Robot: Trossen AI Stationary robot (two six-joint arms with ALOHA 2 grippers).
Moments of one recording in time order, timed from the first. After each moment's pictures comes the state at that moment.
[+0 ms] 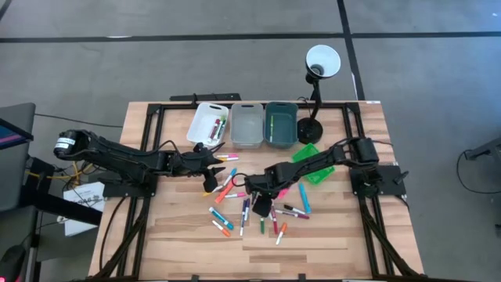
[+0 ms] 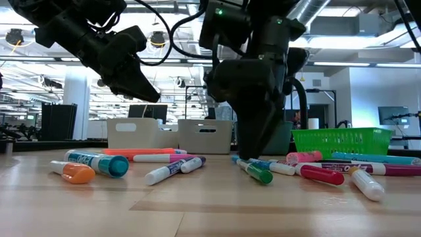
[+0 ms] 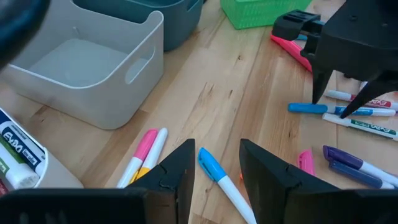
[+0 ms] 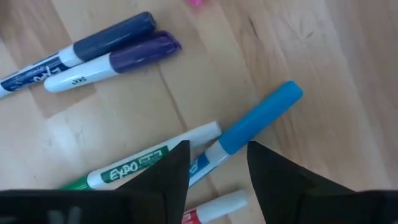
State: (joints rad) left arm -0.08 1.18 0.46 0.13 -0.34 -0.23; right arm 0.15 2.05 1.39 -0.67 -0.09 0.54
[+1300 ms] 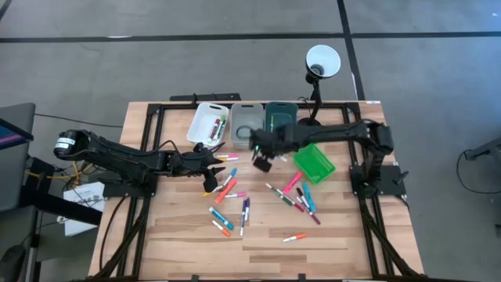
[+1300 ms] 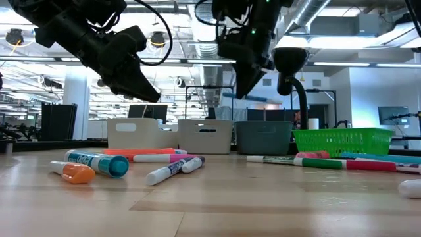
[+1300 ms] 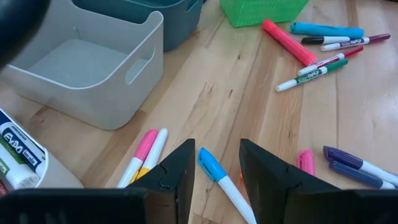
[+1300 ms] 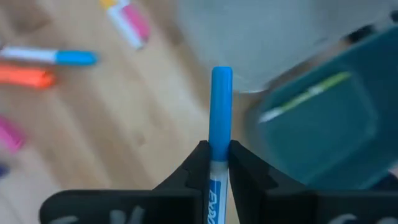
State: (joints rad) left arm -0.08 1.19 0.46 0.13 -0.34 -0.22; right arm -0.10 1.85 1.55 -0.96 0.30 0.33
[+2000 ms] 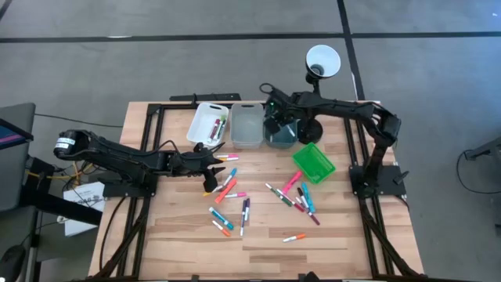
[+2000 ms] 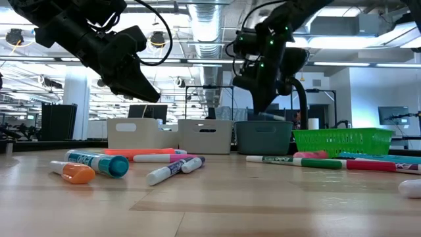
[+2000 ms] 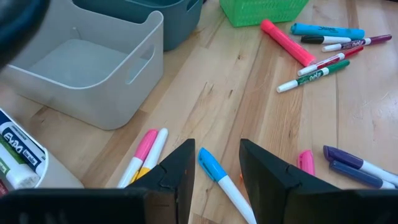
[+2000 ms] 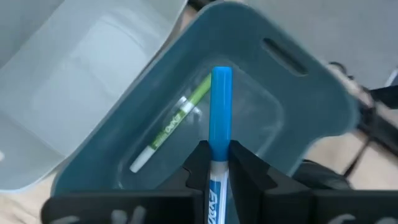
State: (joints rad) left arm -0.08 1.19 0.46 0.13 -0.34 -0.22; right arm -0.48 1.80 1.41 -0.80 0.24 0.35
